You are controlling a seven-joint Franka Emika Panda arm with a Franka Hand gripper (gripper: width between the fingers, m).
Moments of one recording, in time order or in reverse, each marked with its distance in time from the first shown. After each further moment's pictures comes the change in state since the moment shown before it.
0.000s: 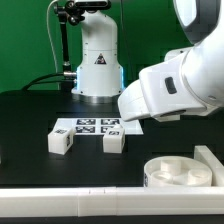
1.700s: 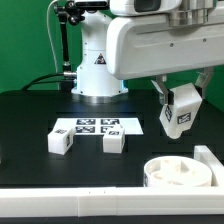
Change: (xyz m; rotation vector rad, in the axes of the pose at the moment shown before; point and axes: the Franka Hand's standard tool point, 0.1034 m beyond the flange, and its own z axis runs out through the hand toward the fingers) arm 0.004 0.024 -0.100 -0.001 1.023 0.060
